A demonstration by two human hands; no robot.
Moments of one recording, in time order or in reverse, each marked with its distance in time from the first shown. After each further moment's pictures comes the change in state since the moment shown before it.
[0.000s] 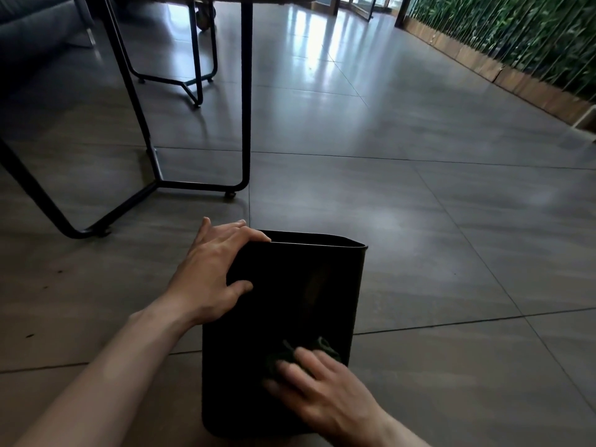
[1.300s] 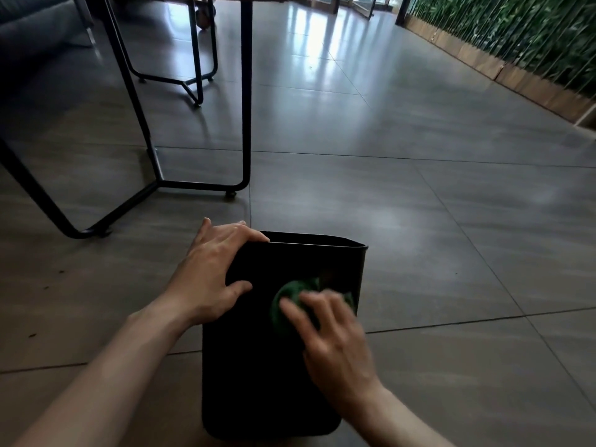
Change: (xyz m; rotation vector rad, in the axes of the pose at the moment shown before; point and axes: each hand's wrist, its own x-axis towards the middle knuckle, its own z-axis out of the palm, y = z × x) left_hand 0.000 -0.006 0.001 -0.006 -0.002 0.001; right_hand 0.037 0.020 -0.012 0.010 0.096 0.438
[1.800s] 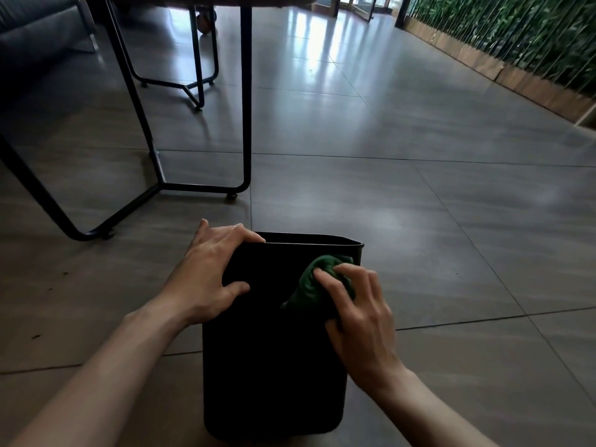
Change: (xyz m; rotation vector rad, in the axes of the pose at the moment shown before) left_hand -0.003 -0.003 -0.004 -0.002 -0.004 0.002; right_hand 0.017 0.031 -0.021 0.093 0.076 0.204
